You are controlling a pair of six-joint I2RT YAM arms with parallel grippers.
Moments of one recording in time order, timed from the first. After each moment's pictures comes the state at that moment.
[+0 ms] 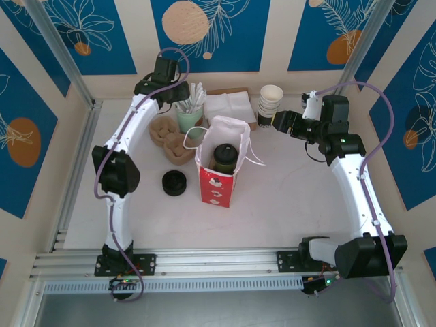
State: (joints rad) left arm -0.33 2.16 2.25 -0.81 -0.09 -0.36; right arm 0.04 1.21 1.27 -0.62 -0.53 0.39
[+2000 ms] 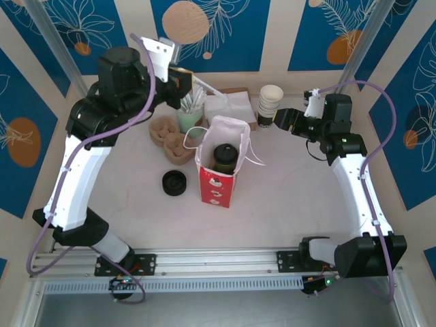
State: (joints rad) left arm -0.67 1.57 2.32 -0.99 0.08 -0.11; right arm 0.02 1.21 1.28 -0.58 -0.56 0.41
